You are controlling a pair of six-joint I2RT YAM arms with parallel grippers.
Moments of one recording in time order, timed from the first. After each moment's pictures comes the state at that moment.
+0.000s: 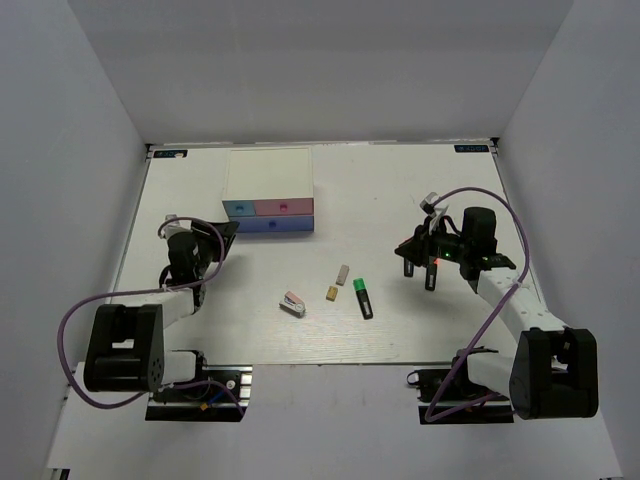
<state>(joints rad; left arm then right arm) -0.01 1.29 0.33 0.67 0.16 -1.19 0.07 1.16 0.61 -0.03 -0.85 -0.21</state>
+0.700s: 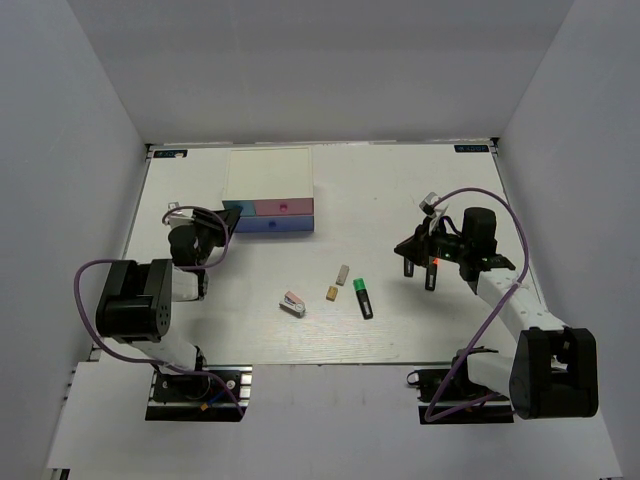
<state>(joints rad) 0.02 1.59 0.39 1.08 0.27 -1.26 0.07 1.16 0.59 0.02 -0.88 -0.22</state>
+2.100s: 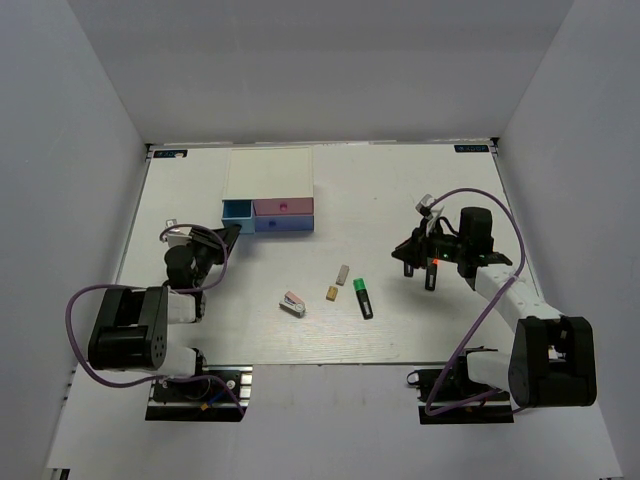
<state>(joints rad) 0.02 1.44 0.22 1.11 0.29 -1.26 0.07 1.22 0.60 0.01 -0.90 -0.25</state>
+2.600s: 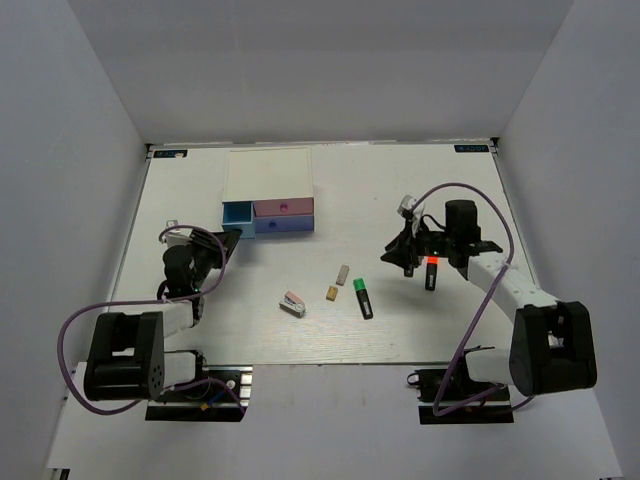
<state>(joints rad) 0.02 1.28 0.22 0.88 0.30 -1.20 0.16 1.26 0.67 -0.11 -0.94 -0.43</state>
